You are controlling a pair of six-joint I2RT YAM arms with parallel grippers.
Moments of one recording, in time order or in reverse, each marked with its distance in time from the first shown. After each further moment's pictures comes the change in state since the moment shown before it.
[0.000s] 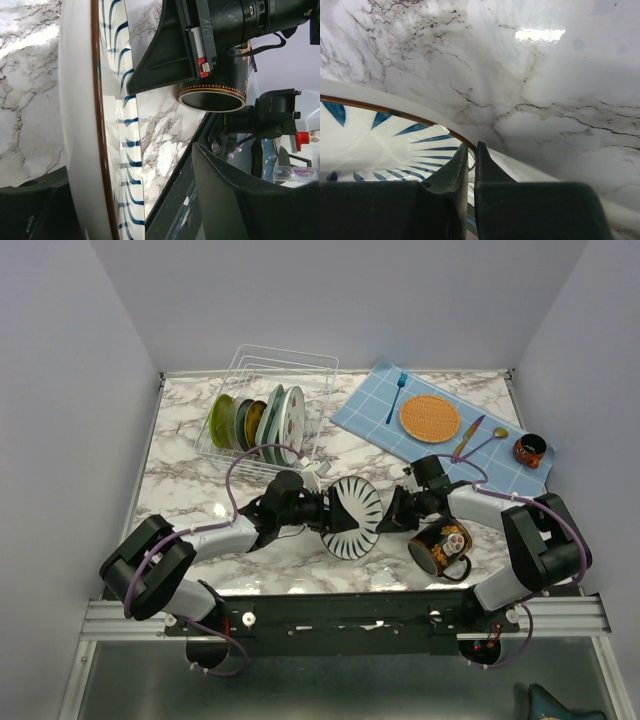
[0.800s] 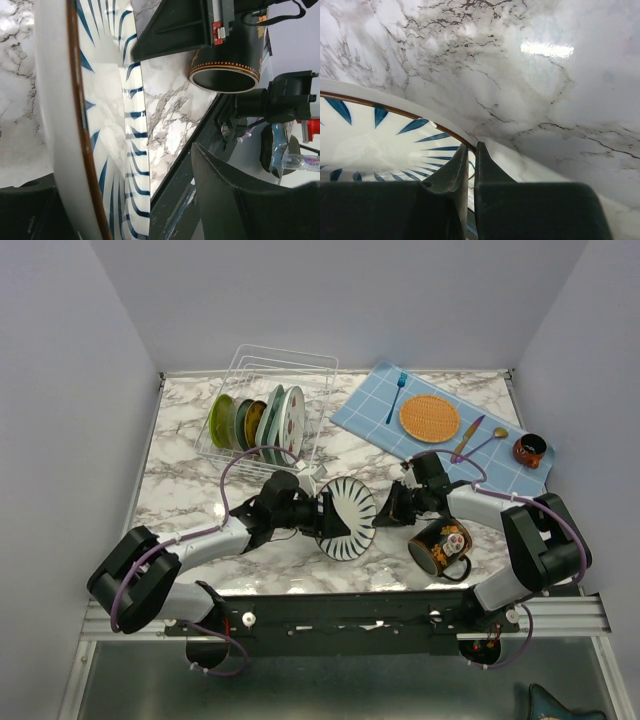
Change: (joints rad) left arm 0.019 -0.091 -0.002 -0.179 0.019 0.076; right arm 0.005 0.000 0.004 0.075 -0.014 0.002
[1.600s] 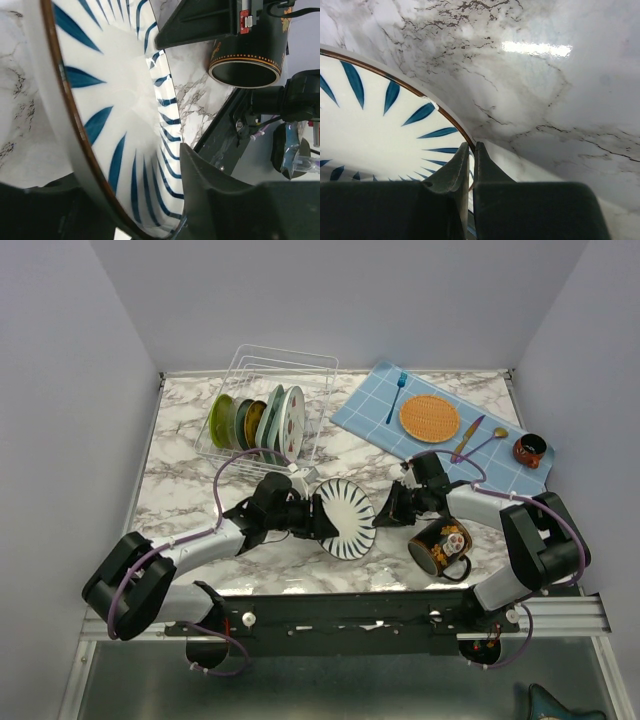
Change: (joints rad) left arm 0.046 -0.042 -0.034 -0.076 0.000 0.047; right arm 0.000 0.008 0.000 0.009 0.000 0.000
